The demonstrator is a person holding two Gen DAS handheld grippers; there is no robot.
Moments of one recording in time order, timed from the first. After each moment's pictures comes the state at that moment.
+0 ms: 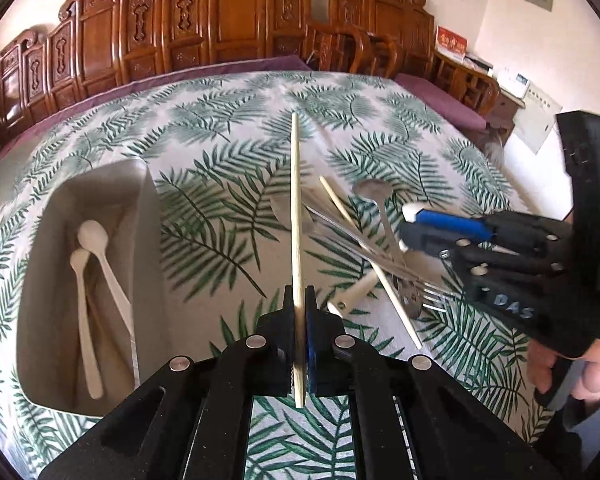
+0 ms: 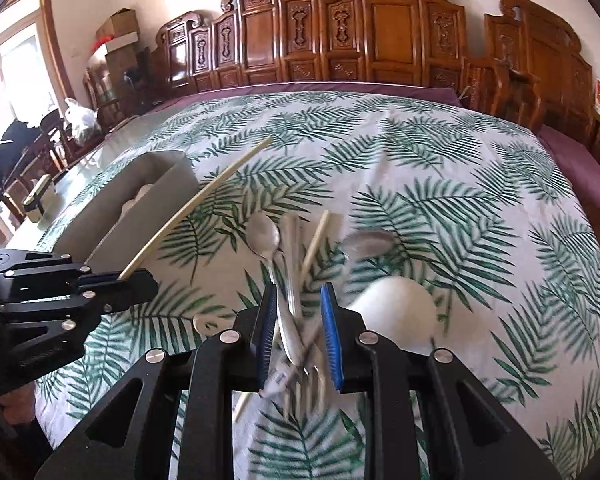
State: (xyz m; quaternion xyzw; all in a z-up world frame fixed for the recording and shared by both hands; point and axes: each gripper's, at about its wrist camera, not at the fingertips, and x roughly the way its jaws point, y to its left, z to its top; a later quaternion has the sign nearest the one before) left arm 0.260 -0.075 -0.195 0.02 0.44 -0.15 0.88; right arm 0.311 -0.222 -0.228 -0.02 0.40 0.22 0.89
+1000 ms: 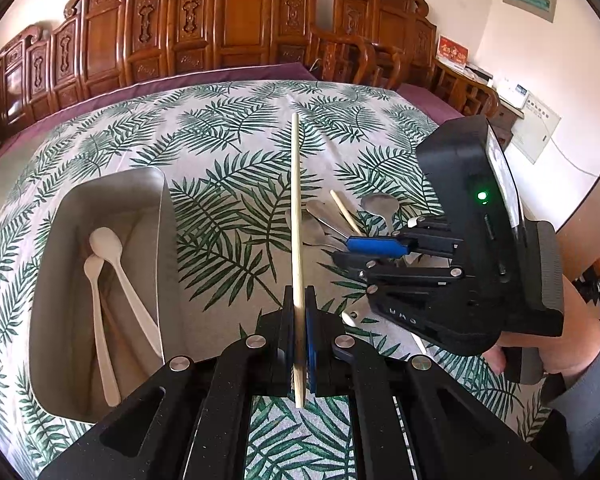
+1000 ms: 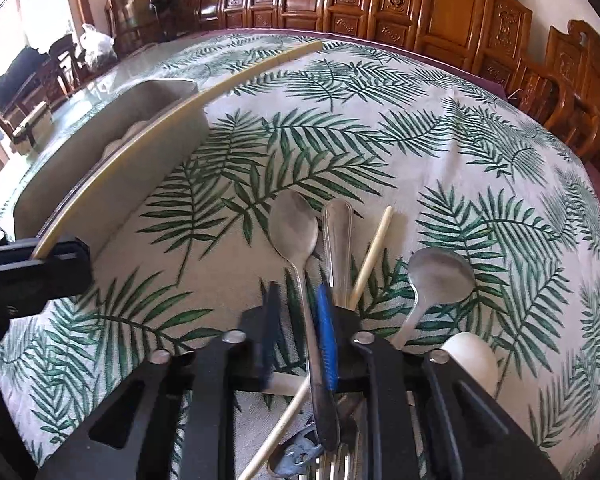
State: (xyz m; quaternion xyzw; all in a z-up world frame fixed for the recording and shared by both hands) left arm 0.263 -0.061 -0.185 0.01 0.44 -0.15 0.89; right arm 0.352 -0.167 -0.261 -0.13 0.47 0.24 0.84
